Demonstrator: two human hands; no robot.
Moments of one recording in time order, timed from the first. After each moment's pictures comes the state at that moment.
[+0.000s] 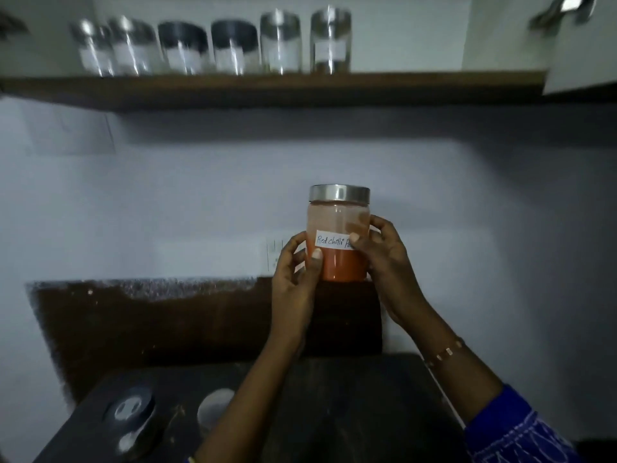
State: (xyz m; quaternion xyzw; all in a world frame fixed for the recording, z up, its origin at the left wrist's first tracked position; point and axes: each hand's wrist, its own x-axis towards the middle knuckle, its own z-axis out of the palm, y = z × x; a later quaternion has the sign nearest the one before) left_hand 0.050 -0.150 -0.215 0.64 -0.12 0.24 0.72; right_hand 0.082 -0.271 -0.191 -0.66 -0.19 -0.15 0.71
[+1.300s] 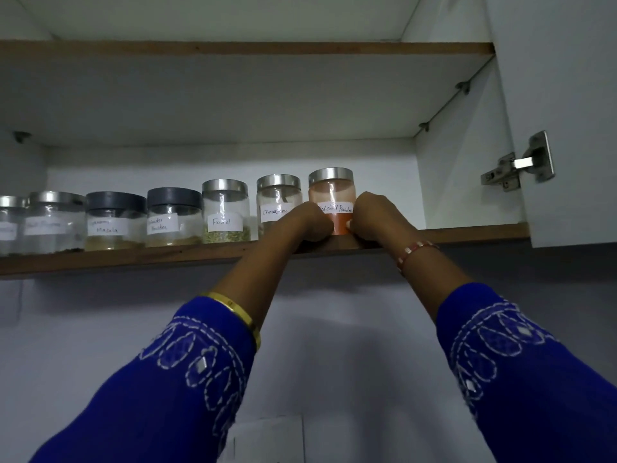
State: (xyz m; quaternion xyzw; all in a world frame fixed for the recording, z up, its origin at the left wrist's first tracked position) left_hand 0.259 -0.229 0.086 0.94 -0.09 0.26 0.21; right_hand 0.272 -0.331 0.078 -0.89 -0.06 -0.39 0.22
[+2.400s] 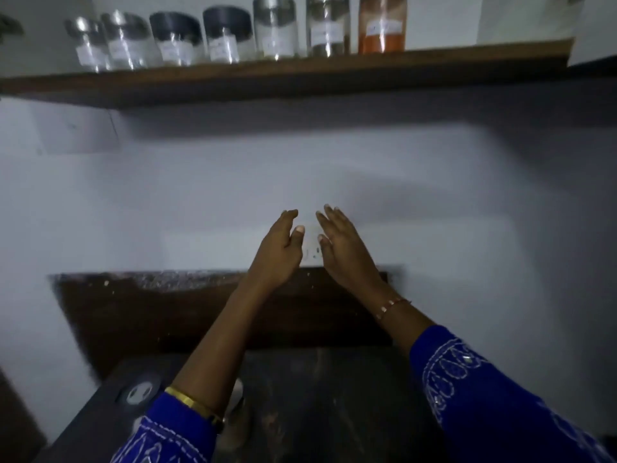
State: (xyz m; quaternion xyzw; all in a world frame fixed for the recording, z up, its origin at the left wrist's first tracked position) left_hand 0.099 -0.126 -0.180 0.89 -0.07 0.23 0.39; right_hand 0.158 -0.242 -0.212 -0.86 -0.27 -0.30 0.30
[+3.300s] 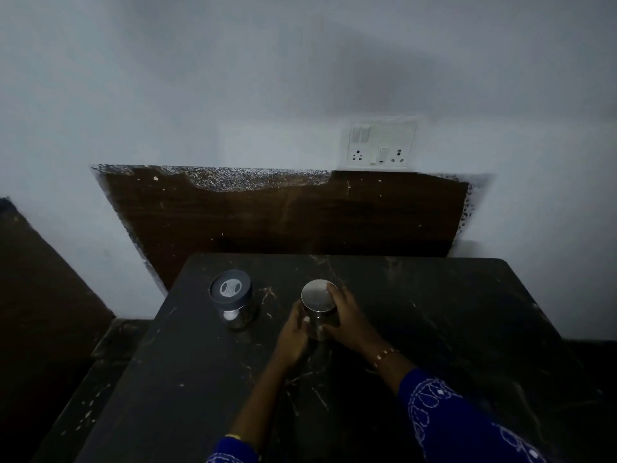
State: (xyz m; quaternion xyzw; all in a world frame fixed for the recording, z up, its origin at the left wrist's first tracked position) left_hand 0.030 0.059 -0.467 0.78 0.12 -0.04 0.62; right_hand 0.091 -0.064 -0.481 -0.91 -0.15 0.14 0.35
